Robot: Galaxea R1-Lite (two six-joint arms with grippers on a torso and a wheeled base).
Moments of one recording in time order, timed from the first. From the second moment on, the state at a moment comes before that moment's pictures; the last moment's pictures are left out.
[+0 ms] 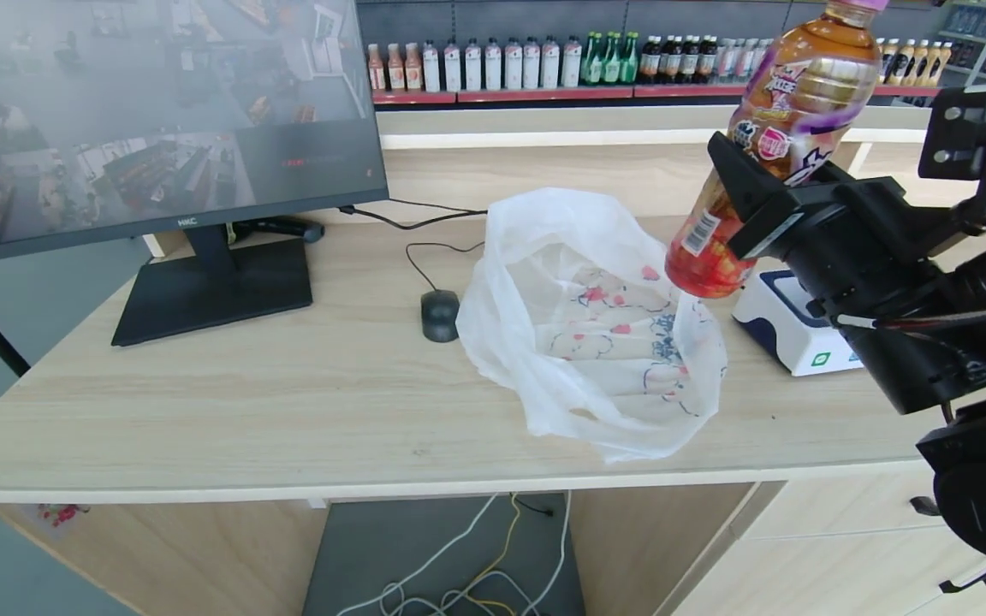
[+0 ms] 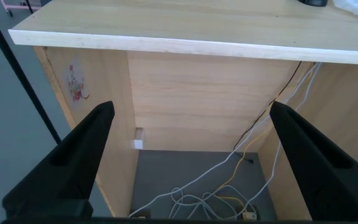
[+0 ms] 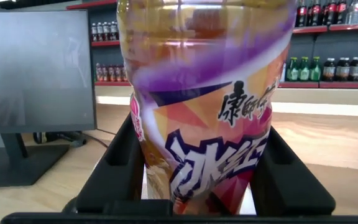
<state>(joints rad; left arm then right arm) 0.00 0.00 0.00 0.00 0.00 0.01 0.49 1.70 -0.75 -1.53 -0.09 -0.09</state>
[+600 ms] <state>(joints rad) 0.00 0.00 0.00 0.00 0.00 0.01 0.54 1.80 -0.86 -1.52 -0.09 -0.09</state>
